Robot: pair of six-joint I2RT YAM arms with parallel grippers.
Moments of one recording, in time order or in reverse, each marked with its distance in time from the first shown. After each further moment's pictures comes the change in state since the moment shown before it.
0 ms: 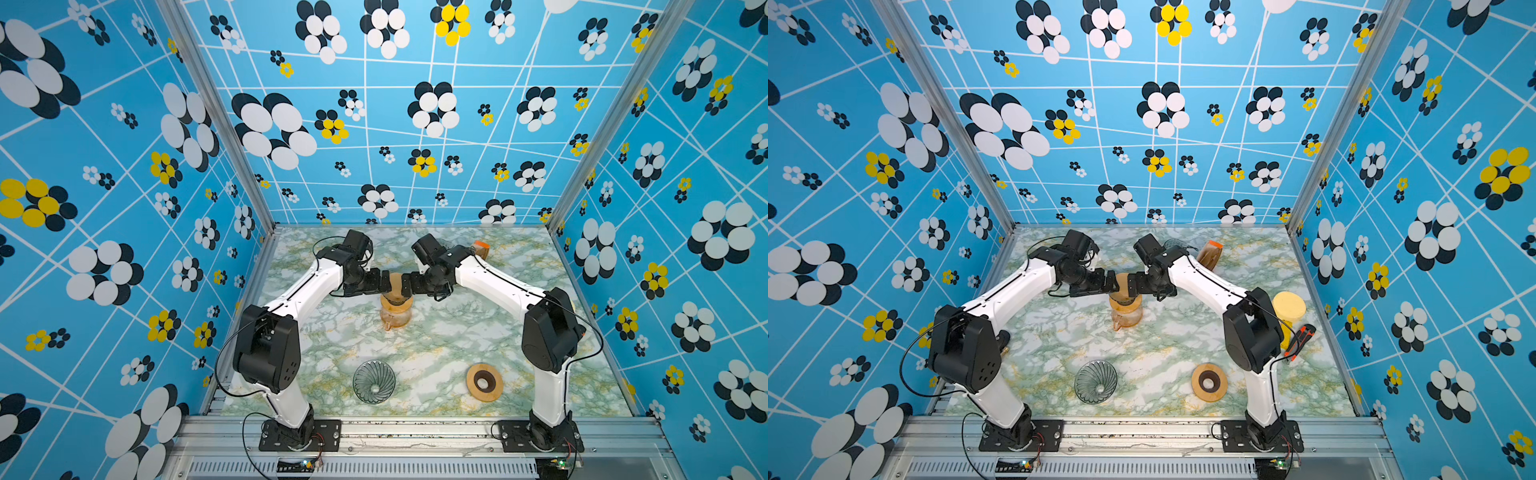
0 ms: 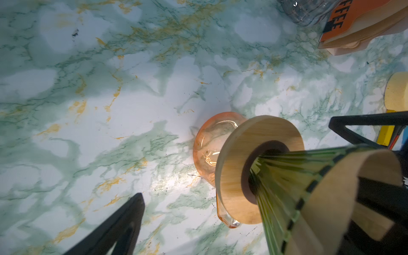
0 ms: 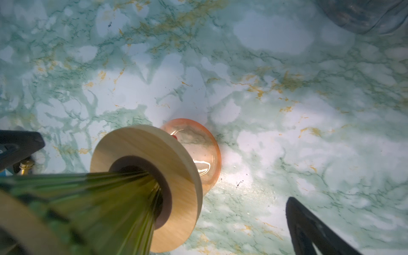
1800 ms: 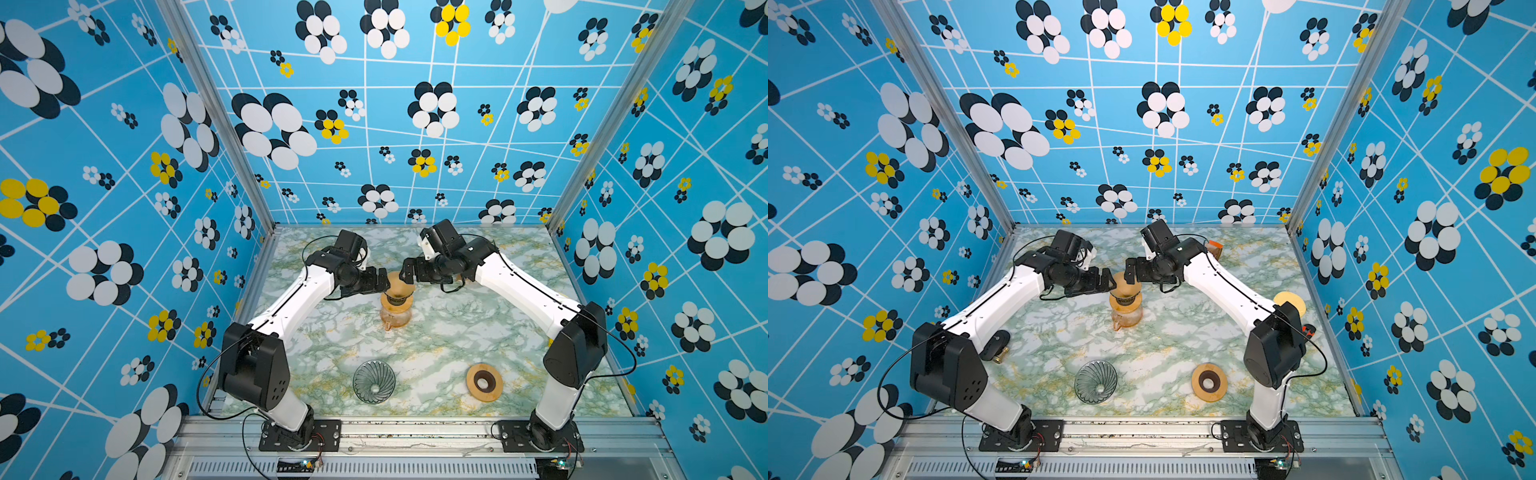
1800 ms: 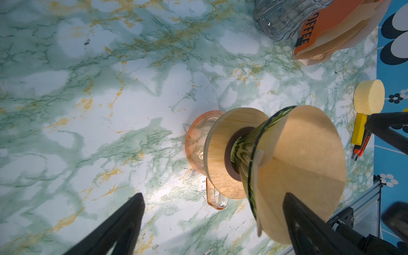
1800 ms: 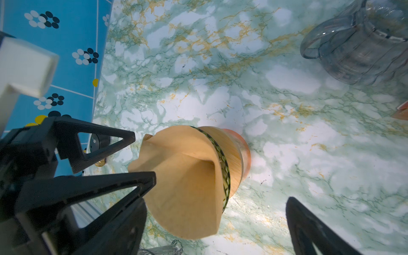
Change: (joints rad) left arm 0.008 -0.114 -0.064 0.029 0.004 -0.033; right arm -0.007 -0.167 0.012 0.049 -0.079 -0.011
